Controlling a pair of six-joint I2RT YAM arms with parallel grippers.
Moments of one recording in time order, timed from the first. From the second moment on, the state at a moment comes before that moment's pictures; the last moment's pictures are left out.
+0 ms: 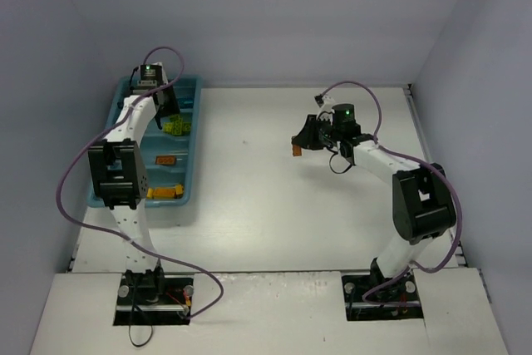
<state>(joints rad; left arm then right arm) 0.02 2.04 1.80 -0.58 0.00 -0.28 0.28 1.70 1.04 0.08 -0.49 0.34</state>
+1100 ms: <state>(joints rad) -0.44 1.68 1.40 -0.32 0.45 -0.36 0.32 1.68 1.11 0.07 -0.47 0.65</state>
